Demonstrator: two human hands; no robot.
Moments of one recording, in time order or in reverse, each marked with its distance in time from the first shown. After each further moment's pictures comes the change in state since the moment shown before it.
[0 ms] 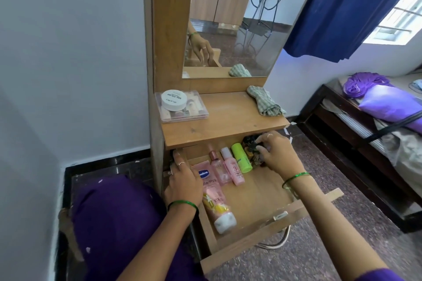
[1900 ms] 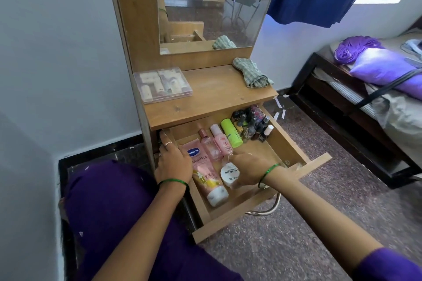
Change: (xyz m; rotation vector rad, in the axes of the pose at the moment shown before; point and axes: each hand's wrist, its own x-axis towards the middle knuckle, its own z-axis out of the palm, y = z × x) left_hand 0.001 -0.003 0.003 -0.008 0.004 0.015; right_hand -0.062 -0.045 0.023 -0.309 -0.780 -0.052
